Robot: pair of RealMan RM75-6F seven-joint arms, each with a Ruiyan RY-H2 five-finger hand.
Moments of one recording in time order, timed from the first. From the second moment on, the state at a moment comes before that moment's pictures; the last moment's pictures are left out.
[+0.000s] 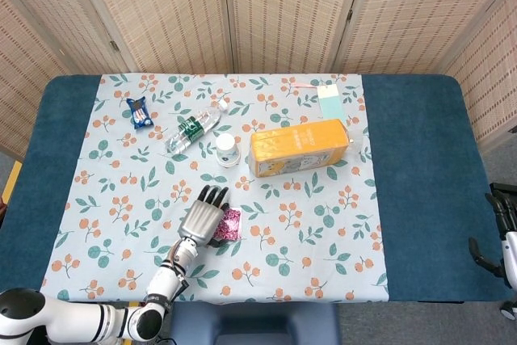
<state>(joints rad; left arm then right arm) -0.81 -1.76 -0.11 -1.58 0.80 1.10 0.94 -0.03 -1.11 0.07 -1.52 -1.45 1.51 0.25</state>
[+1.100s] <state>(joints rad) -0.85 -1.80 -0.12 -1.56 0.73 1.13 0.95 -0.03 -1.11 0.08 -1.51 -1.45 1.51 0.26</state>
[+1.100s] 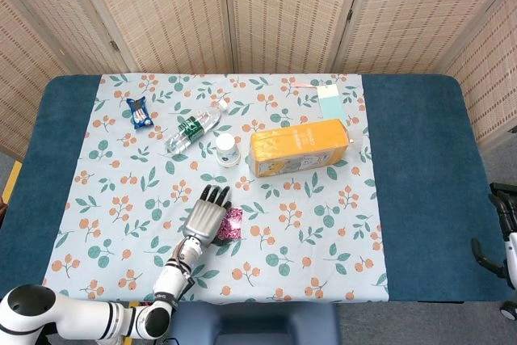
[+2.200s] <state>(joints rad) -0.80 -1.68 -0.05 -1.64 0.77 1.17 0.92 -0.03 -1.11 0.08 -1.51 -1.45 1.51 0.26</state>
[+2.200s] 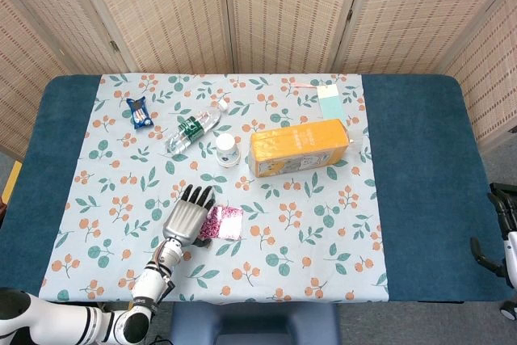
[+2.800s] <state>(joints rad) -0.81 -1.71 -0.06 -1.57 0.72 1.12 0.92 -0.03 -1.11 0.08 -1.52 -1.45 1.51 0.25</state>
